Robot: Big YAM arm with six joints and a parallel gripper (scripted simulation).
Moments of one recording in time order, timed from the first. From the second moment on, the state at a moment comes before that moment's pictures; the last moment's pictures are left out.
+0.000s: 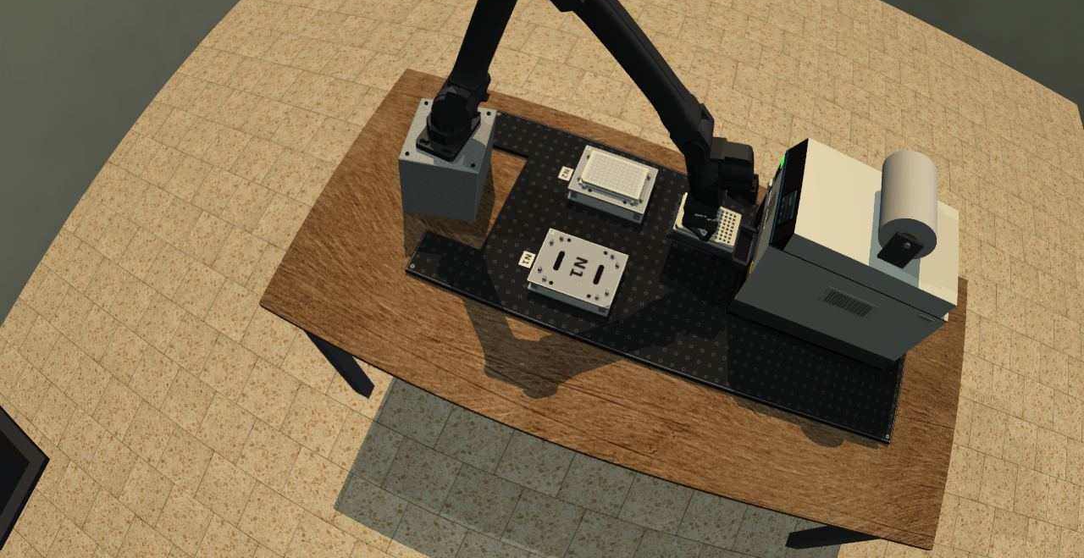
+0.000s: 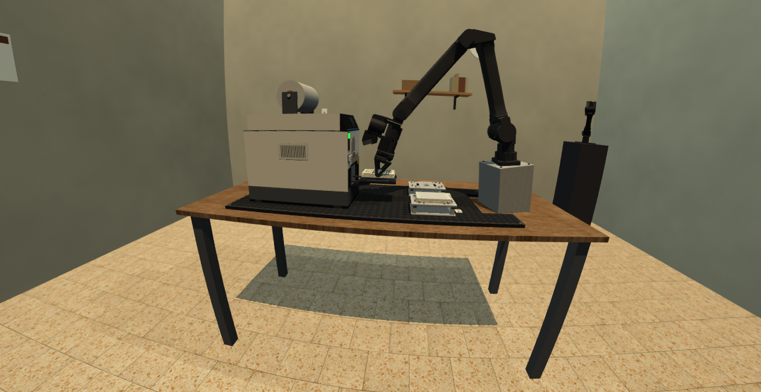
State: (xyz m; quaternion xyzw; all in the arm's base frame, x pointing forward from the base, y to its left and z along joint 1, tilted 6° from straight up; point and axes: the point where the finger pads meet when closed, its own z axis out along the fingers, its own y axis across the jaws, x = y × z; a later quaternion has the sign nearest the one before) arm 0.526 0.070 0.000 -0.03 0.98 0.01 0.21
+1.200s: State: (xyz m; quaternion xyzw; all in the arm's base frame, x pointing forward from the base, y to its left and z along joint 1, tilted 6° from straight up) arm 0.525 0.070 0.000 -0.03 0.98 0.01 0.21
